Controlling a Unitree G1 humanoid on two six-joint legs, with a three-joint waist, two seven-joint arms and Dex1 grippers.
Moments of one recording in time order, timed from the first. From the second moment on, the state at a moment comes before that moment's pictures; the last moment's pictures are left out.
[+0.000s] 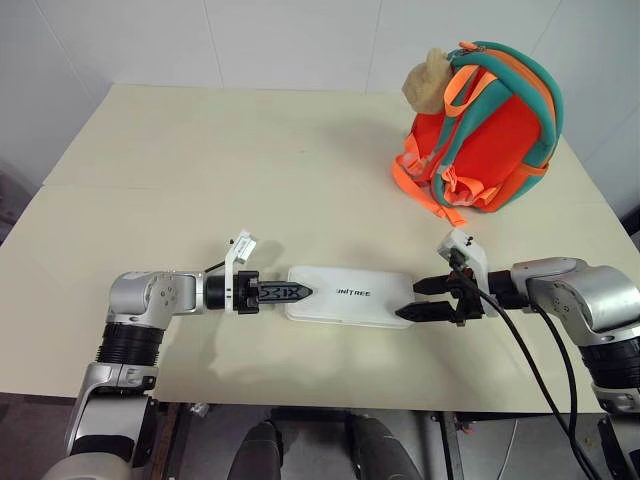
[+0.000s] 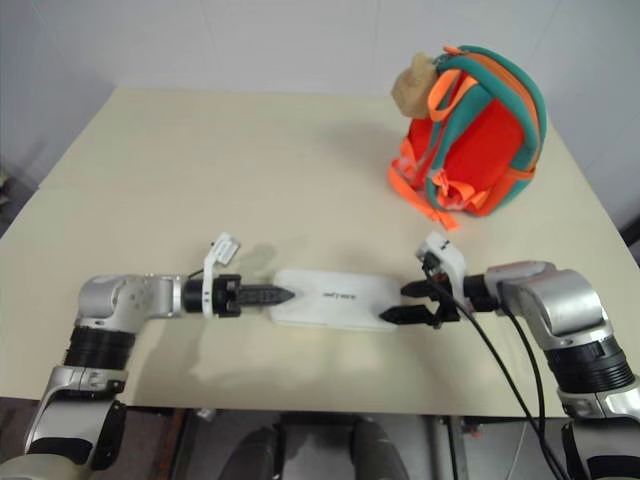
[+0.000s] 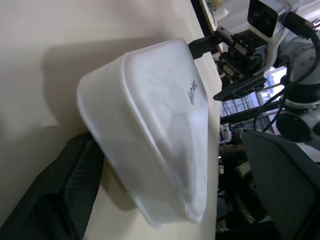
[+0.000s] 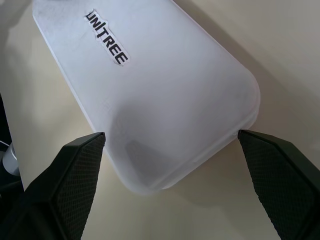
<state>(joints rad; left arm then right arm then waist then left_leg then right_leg) -0.66 0.51 0.00 0.25 -0.68 1.28 -0.97 -0.56 -0.82 0.12 -0.09 0.51 1.06 1.08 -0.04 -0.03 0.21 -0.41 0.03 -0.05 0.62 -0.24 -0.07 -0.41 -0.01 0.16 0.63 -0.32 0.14</state>
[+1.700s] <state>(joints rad) -0.48 0.62 0.23 0.18 -0.76 1.32 -1.01 -0.74 -0.66 -0.09 0.29 0.37 0.50 0.81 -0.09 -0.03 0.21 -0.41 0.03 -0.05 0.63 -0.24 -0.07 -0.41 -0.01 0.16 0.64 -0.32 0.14</state>
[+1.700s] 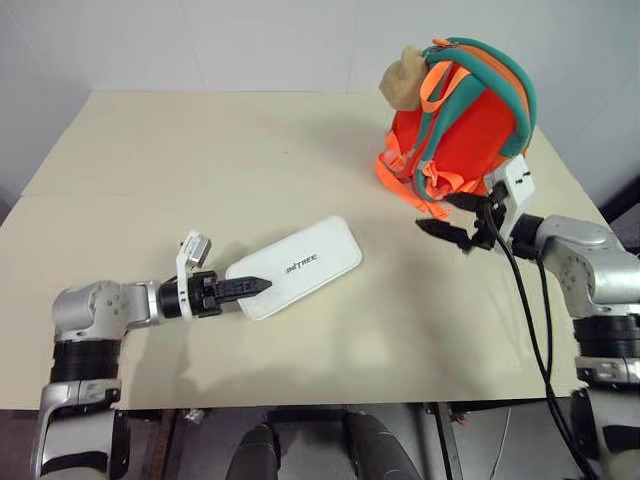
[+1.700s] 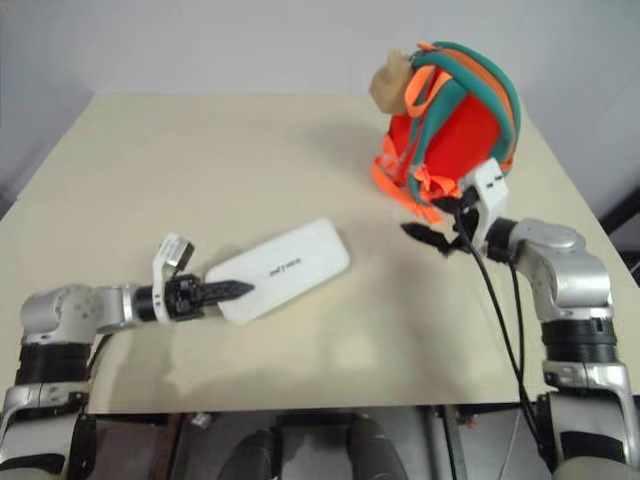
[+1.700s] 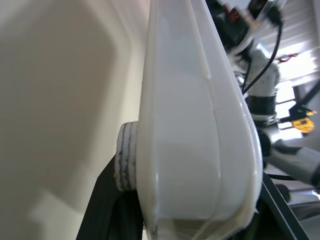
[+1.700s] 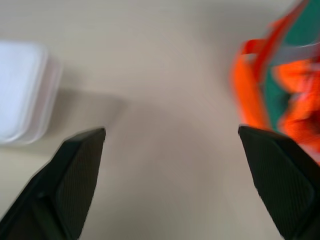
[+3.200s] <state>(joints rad) -0.29 0.48 0.32 -0.06 -0.89 1.19 -0.75 -1.38 -0.19 -0.22 1.37 0.06 -0.07 0.32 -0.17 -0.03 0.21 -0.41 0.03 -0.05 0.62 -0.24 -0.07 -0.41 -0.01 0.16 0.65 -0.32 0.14</state>
